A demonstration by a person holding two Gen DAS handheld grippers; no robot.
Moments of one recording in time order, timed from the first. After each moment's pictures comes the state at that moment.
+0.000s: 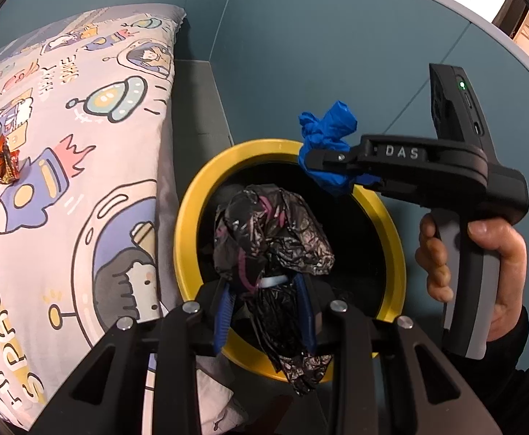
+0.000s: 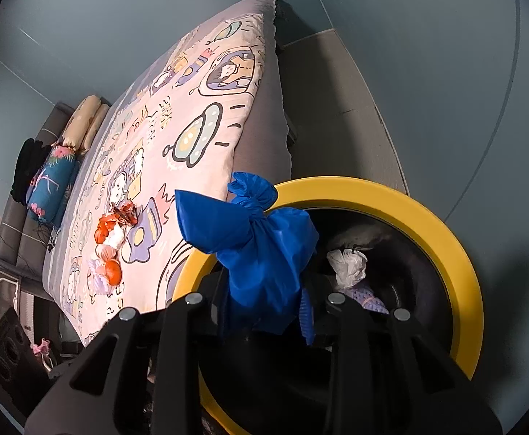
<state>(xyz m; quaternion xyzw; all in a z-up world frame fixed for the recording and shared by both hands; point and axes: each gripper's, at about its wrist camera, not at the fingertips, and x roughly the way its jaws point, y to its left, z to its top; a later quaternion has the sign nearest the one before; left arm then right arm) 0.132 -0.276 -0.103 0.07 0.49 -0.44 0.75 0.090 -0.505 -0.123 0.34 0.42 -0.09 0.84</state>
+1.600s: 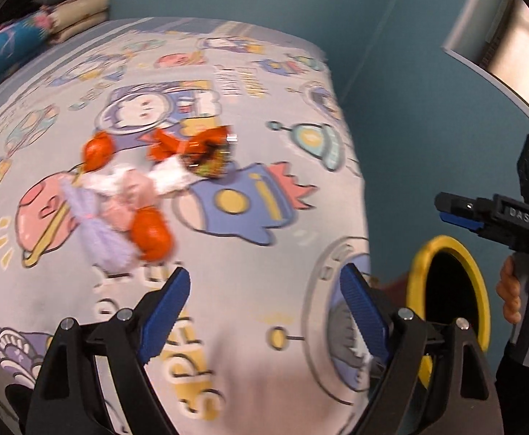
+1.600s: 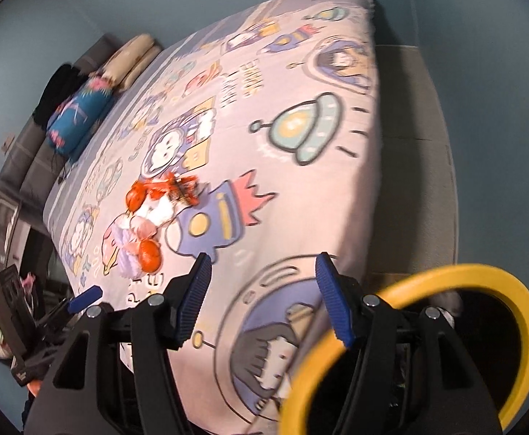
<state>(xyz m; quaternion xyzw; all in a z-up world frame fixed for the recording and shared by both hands) 0.266 -0.080 -0.099 -0.03 0.47 -0.23 0.85 0.233 -0.381 -0.087 0.22 0.47 0.01 0.86</state>
